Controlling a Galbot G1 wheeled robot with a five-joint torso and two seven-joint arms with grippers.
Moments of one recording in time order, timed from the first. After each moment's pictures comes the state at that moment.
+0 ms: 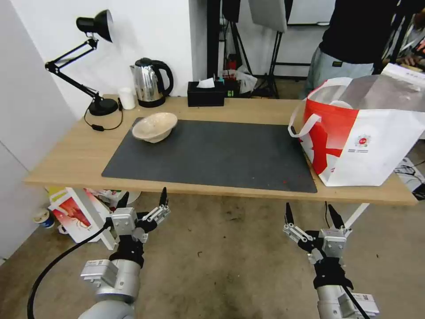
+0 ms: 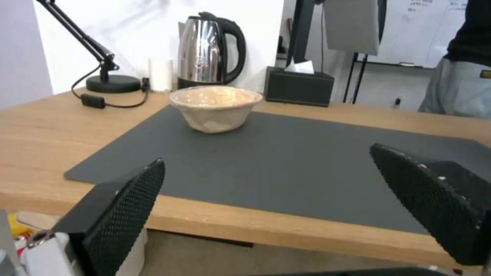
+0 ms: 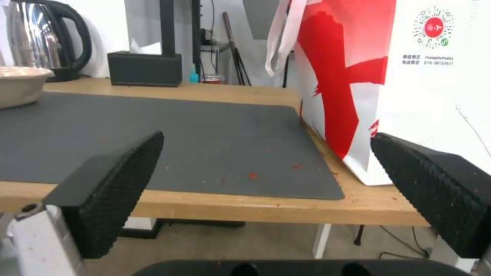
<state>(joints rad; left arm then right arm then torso) 1.80 -1.42 -0.41 -2.40 -0.22 0.06 -0.20 -1.82 0.89 0.21 2.33 0.13 0.20 0.75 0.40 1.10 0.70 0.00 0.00</state>
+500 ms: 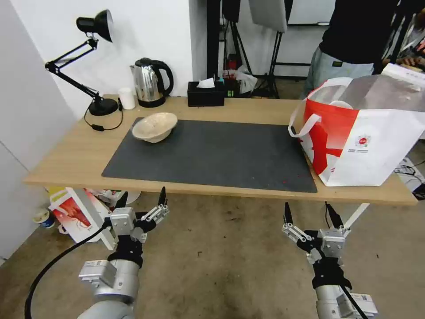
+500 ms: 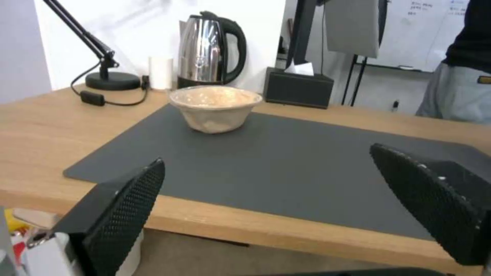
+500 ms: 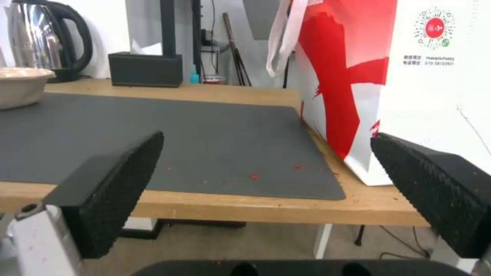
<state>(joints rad) 1.80 -1.41 -0.42 -2.42 -0.25 0.07 -0.21 -1.82 0.90 0.21 2.33 0.13 0.20 0.75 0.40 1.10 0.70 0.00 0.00</state>
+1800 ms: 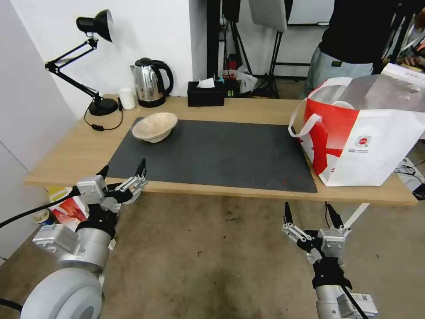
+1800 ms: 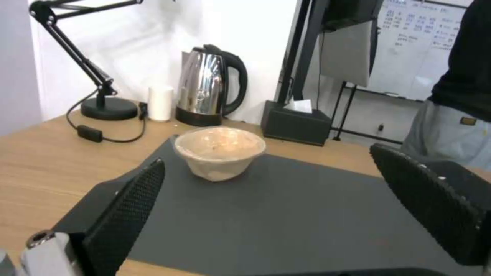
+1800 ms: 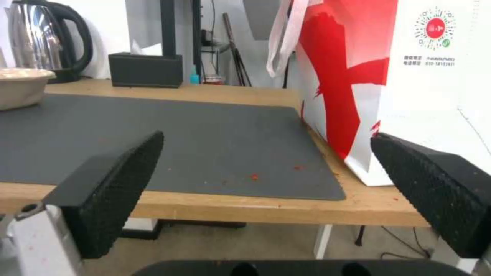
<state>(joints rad) 1.63 -1.17 -0.60 -2.49 -0.66 0.22 -0.32 -1.82 0.90 0.21 2.33 0.13 0.20 0.75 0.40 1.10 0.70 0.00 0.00</state>
